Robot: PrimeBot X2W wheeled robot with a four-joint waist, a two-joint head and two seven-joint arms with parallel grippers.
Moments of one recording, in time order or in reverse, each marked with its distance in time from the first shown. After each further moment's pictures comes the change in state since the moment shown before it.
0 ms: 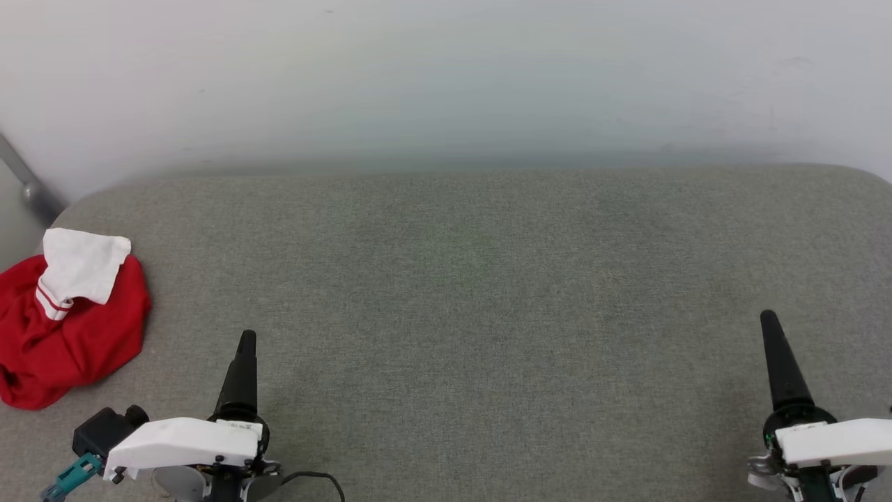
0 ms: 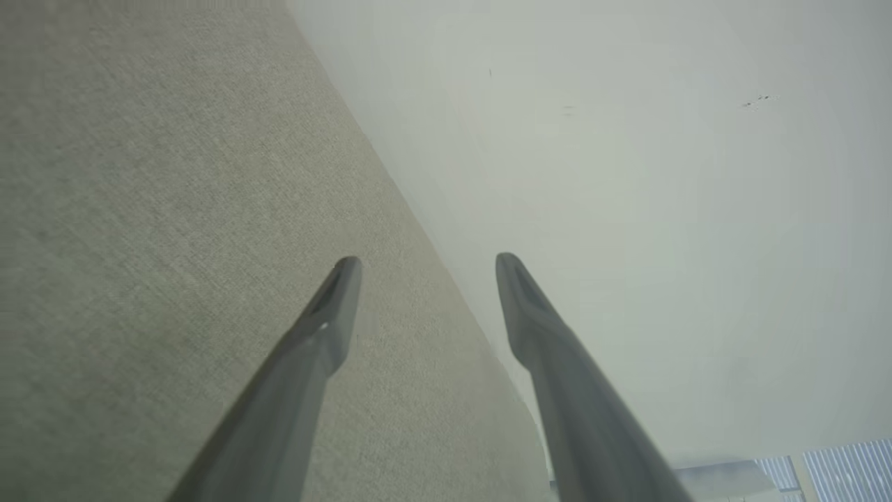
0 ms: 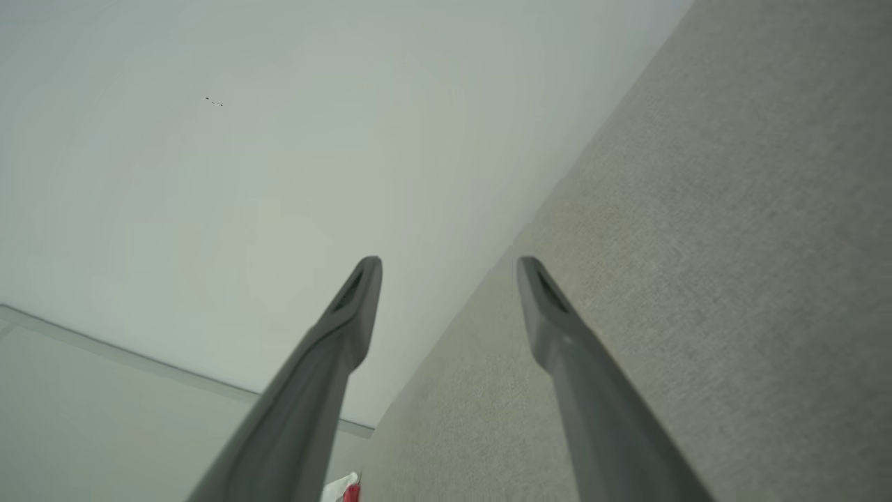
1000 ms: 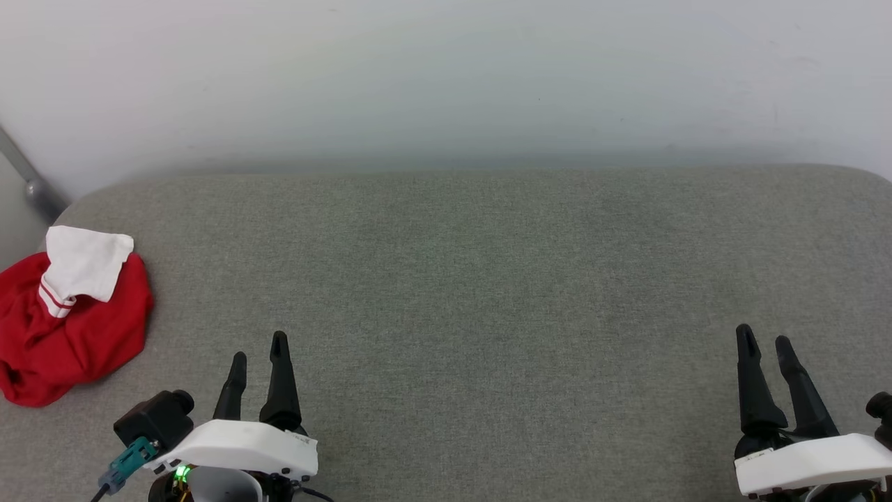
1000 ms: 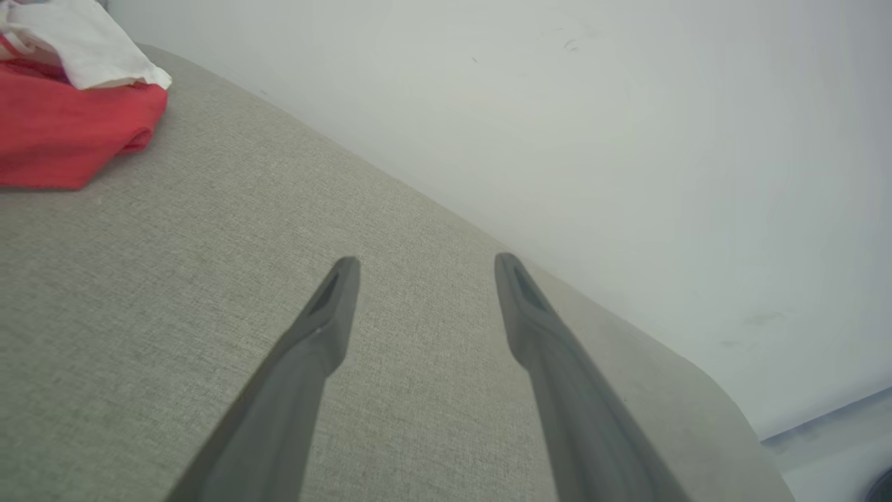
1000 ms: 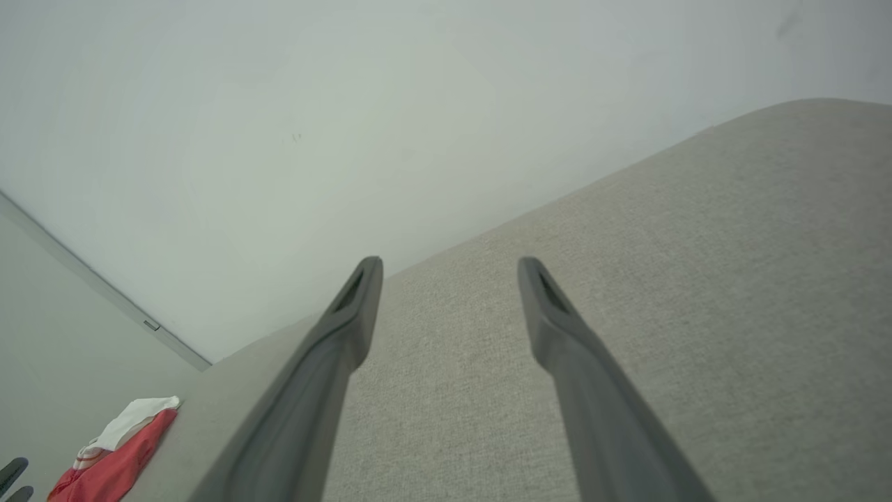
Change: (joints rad) left arm 0.034 0.006 -0.121 -0.067 0.510 0.106 -0.102; right arm 0.072 0.000 0.046 -0.083 -0.553 0.000 -0.104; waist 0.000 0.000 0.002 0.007
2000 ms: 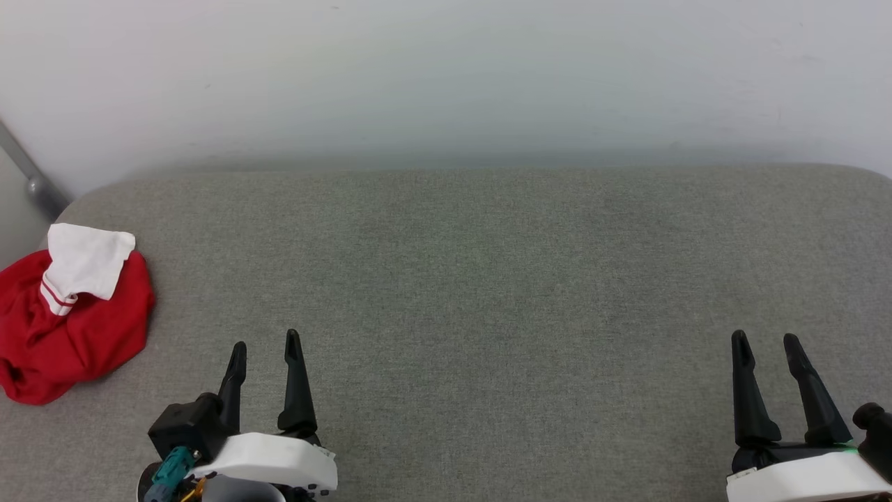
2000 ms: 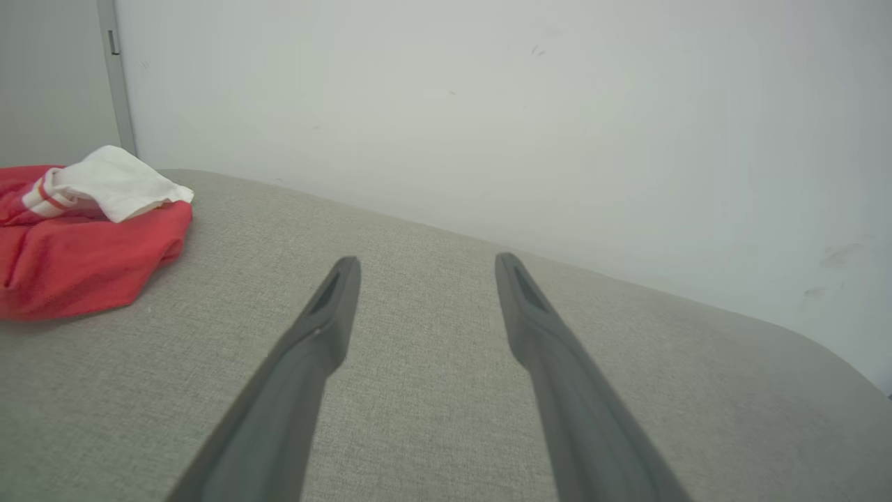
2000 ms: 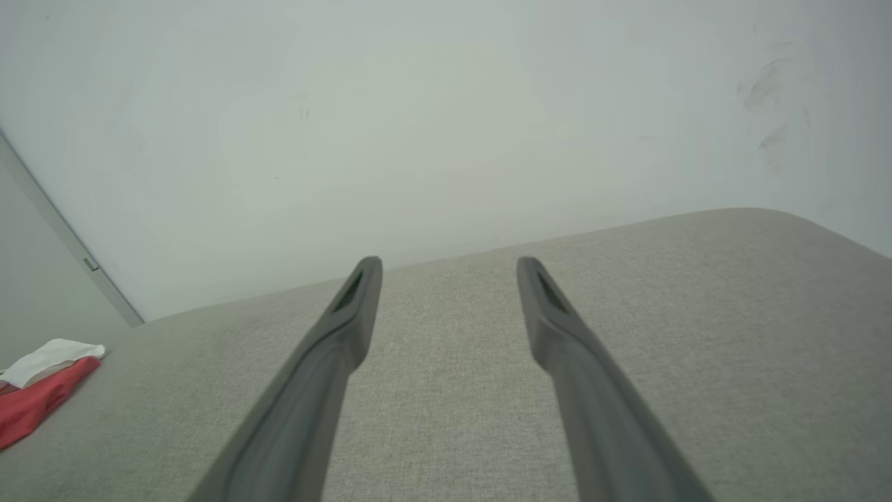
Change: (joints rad) left arm 0.028 -0.001 -0.043 -0.037 0.297 0.026 -0.077; right arm 0.042 0.000 0.013 -0.064 -0.269 0.000 -0.079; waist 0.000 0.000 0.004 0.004
